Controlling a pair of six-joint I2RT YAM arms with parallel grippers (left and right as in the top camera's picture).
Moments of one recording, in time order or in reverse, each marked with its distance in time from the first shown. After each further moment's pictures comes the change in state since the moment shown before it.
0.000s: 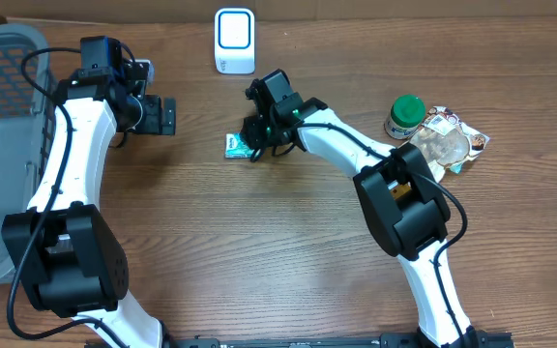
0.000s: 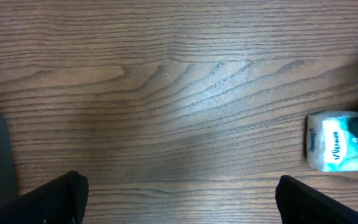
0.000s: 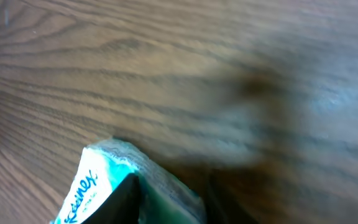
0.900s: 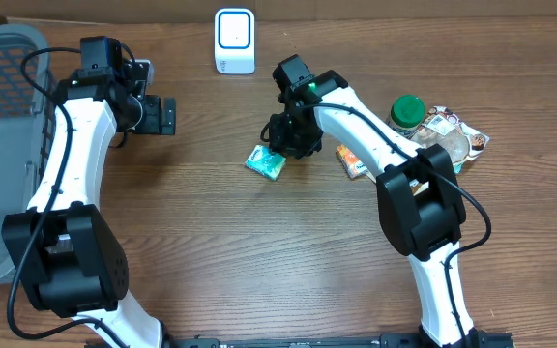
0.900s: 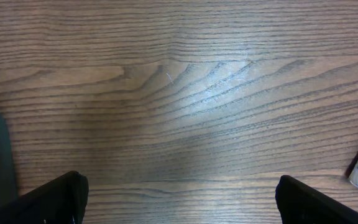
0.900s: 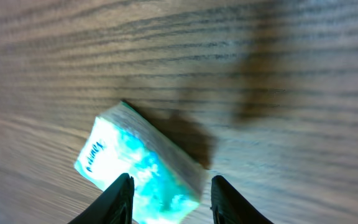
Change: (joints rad) left arm 0.000 0.000 0.000 0.000 0.000 0.000; right arm -0.063 -0.055 0.124 -0.512 -0.015 0.124
